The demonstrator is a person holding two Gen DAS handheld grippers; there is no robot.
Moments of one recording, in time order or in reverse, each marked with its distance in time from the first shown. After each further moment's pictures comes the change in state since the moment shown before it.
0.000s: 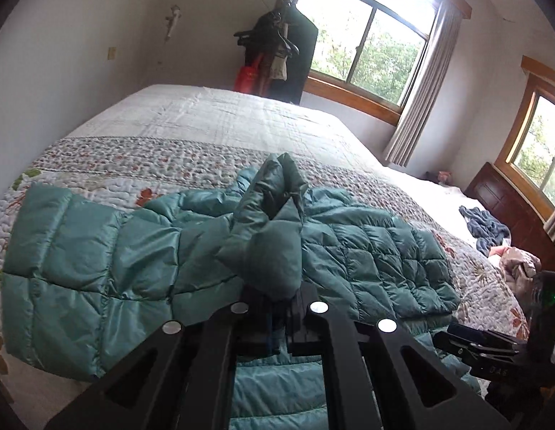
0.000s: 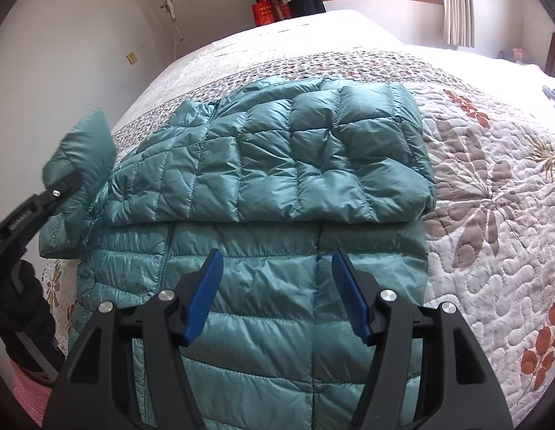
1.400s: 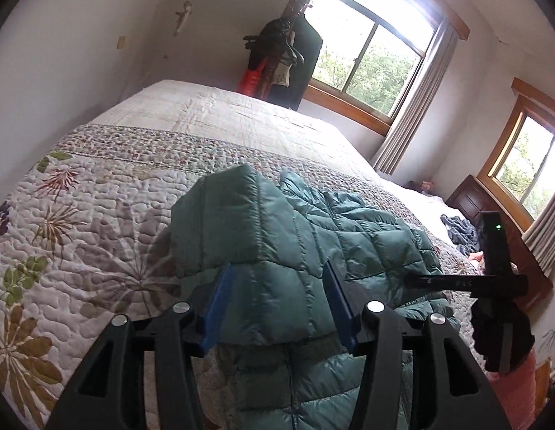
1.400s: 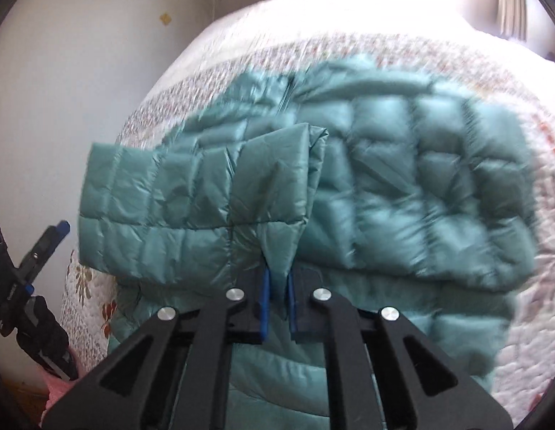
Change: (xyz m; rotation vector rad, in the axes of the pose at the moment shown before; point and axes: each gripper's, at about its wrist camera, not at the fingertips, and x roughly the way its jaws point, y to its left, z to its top) left arm -0.083 0.110 -0.005 -0.049 -0.028 -0.086; right arm 0.027 0.063 0.051 -0.075 0.146 0.131
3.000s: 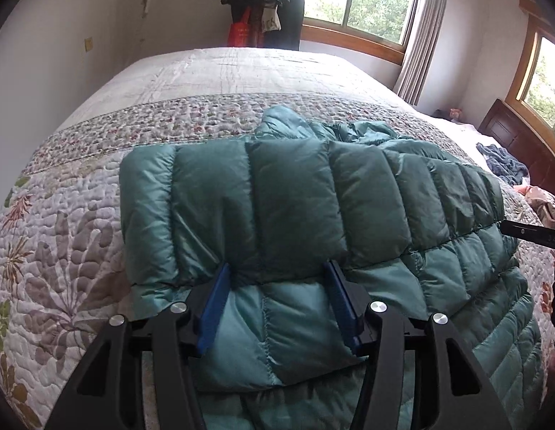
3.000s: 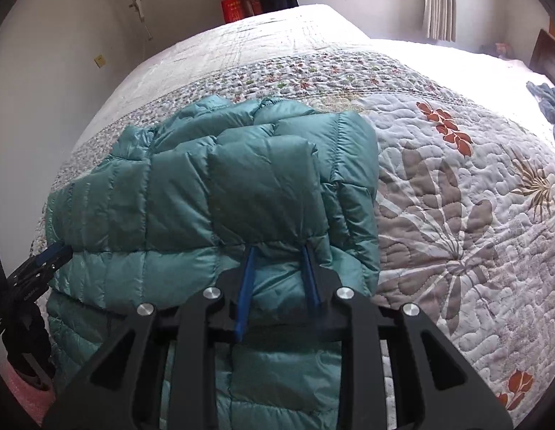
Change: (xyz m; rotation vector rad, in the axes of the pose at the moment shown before) left arm 0.128 -0.054 -0.009 0.187 0.209 0.142; right arm -0.025 -0.107 -0.011 0.120 -0.124 -0.202
